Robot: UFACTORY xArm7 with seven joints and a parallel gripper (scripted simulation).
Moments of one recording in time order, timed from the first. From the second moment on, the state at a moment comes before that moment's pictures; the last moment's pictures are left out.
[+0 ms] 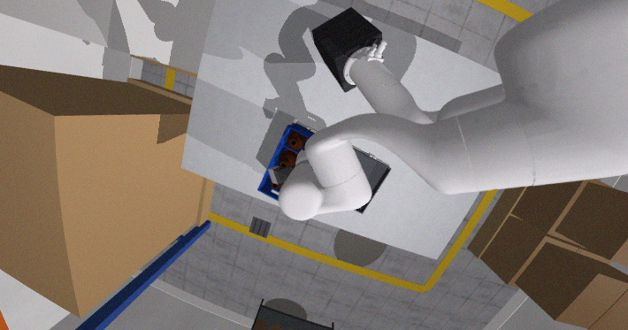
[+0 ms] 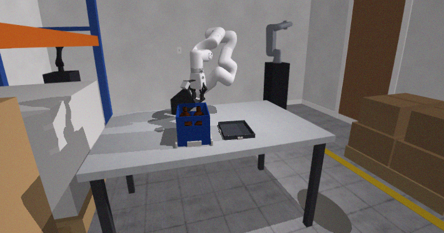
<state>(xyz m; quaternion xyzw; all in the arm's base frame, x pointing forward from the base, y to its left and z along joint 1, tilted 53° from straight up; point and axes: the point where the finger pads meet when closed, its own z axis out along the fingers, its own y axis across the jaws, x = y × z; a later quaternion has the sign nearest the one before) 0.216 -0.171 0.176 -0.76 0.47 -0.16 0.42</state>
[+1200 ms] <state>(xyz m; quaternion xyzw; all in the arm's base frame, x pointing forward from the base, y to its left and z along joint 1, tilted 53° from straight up) 0.207 -0.177 0.185 -0.76 0.47 -0.16 0.42</state>
